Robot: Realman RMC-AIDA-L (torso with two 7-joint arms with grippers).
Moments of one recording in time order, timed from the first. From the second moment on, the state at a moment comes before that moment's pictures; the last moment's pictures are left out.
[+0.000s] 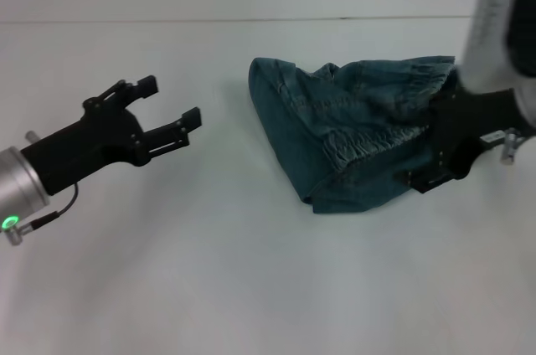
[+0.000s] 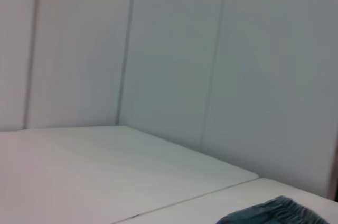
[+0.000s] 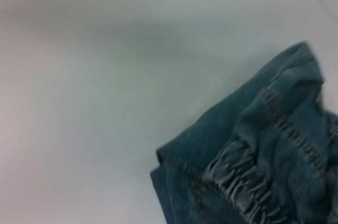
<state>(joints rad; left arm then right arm) -0.33 -2.16 0.87 0.69 1.53 1.32 -1.17 0.51 2.10 -1.32 -1.55 -2.55 -1.58 2.07</state>
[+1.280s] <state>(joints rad) -0.31 -2.16 0.81 0.62 1.54 1.30 -1.14 0.60 2.11 -1.87 -1.27 -2.93 -1.10 2.50</state>
